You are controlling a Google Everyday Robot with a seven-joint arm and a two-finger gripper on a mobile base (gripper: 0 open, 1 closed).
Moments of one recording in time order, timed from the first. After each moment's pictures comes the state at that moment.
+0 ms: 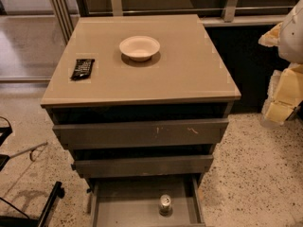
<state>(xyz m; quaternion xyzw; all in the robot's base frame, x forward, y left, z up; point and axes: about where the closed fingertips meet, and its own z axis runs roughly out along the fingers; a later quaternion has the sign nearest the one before) 0.438 -0.217 0.976 -0.60 0.78 -0.03 0.16</state>
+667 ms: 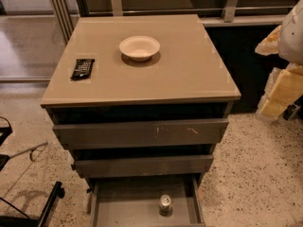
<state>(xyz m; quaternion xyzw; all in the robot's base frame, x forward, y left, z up) 0.438 -0.217 0.976 -0.60 0.78 -0.03 0.16</state>
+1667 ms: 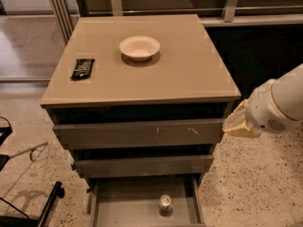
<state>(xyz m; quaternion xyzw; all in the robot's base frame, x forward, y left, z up) 0.440 -0.199 0.838 -0.57 0.79 0.05 0.22</state>
